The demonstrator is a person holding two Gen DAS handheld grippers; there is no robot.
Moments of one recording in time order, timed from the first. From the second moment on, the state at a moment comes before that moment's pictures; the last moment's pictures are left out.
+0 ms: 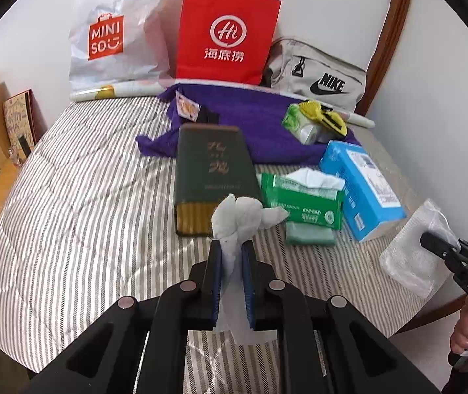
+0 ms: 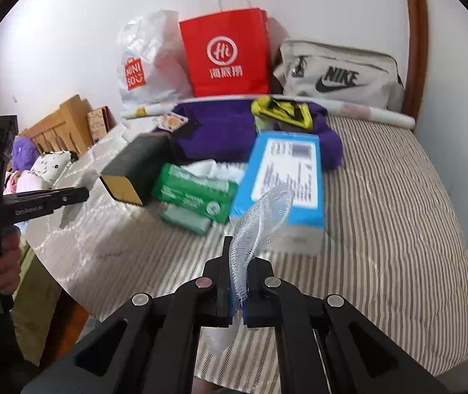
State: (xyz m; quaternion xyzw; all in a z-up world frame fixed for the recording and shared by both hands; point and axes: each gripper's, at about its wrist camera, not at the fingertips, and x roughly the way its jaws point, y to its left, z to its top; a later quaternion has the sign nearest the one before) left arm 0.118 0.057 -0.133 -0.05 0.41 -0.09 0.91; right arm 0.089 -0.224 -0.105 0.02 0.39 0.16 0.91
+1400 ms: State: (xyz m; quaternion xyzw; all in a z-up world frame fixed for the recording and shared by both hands) left arm 0.319 0.049 -0.098 -0.04 0.42 -0.07 0.90; right arm 0.341 -0.167 -0.068 0.00 0.35 0.21 0.91
